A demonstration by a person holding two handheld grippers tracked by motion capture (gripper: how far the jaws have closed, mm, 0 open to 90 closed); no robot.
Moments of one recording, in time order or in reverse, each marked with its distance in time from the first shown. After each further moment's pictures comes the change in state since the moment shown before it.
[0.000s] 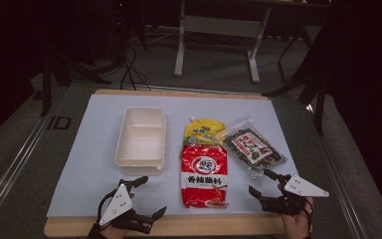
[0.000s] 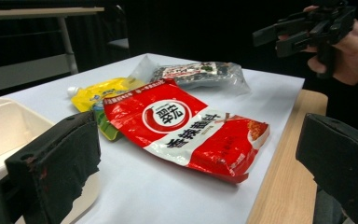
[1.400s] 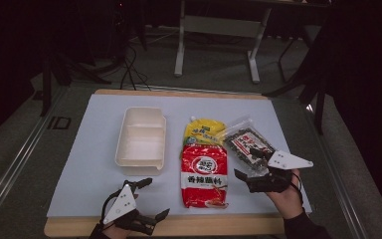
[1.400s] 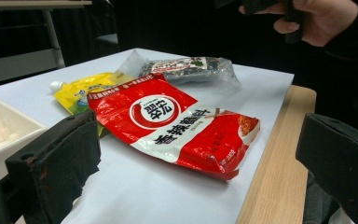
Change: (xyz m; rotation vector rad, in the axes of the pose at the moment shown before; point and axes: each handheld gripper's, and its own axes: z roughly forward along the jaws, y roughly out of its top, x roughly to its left) left arm -0.002 -0.004 0.008 0.014 -0.043 -0.008; right arm 0.003 0.071 0.045 0.042 0.094 -0.083
